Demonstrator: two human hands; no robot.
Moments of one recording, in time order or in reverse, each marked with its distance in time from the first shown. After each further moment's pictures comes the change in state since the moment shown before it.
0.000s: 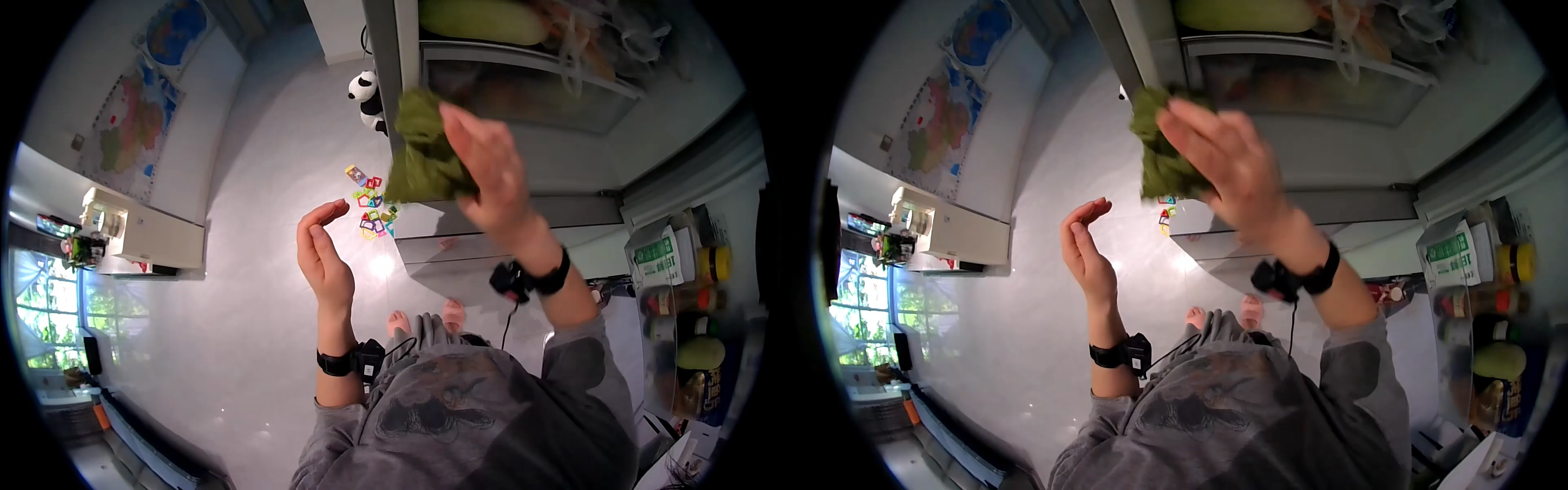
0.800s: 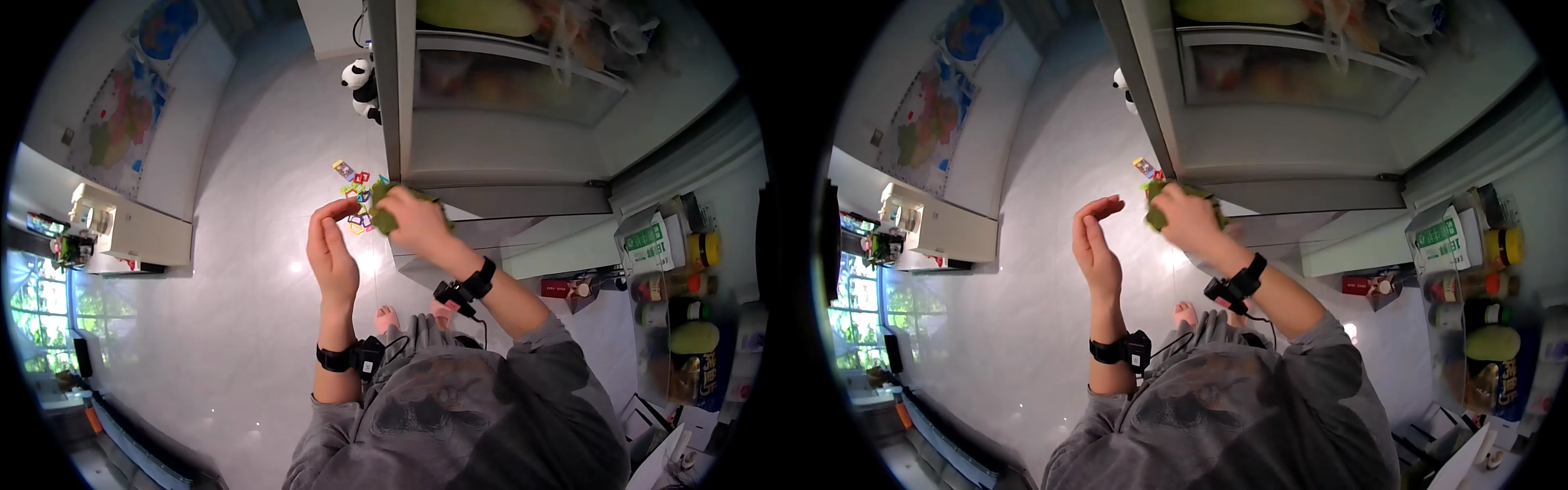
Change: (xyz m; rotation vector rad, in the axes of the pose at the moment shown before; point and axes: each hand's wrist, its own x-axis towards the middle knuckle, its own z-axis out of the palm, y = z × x) left_hand -0.019 -0.003 0.005 -0.081 -0.103 -0.083; right_hand -0.116 -0.023 0.101 0.059 -0.647 0.642
